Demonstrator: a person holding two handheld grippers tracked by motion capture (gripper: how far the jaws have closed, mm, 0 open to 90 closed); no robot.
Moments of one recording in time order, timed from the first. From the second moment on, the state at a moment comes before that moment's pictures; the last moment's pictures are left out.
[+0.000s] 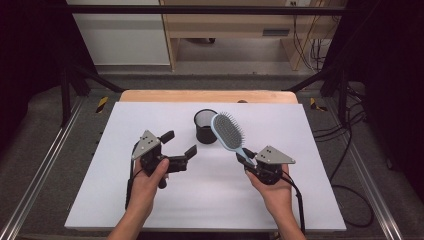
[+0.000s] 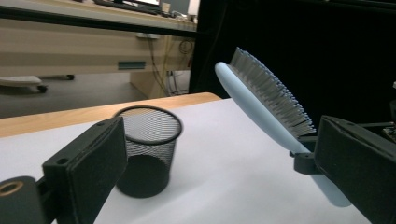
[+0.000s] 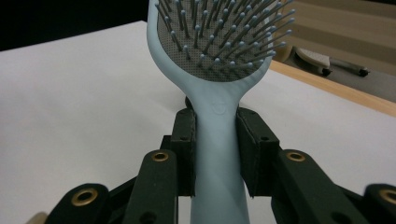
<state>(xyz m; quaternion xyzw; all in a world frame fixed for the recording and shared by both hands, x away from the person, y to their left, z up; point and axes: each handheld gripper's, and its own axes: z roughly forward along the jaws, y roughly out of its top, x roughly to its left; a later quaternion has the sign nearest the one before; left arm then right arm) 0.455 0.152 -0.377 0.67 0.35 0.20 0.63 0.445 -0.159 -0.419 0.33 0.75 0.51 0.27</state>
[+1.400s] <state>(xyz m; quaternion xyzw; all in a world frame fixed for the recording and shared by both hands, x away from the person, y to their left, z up) 0.464 0.089 -0.370 0.70 0.32 0.19 0.61 0.438 -0.147 -0.417 0.32 0.73 0.53 0.29</state>
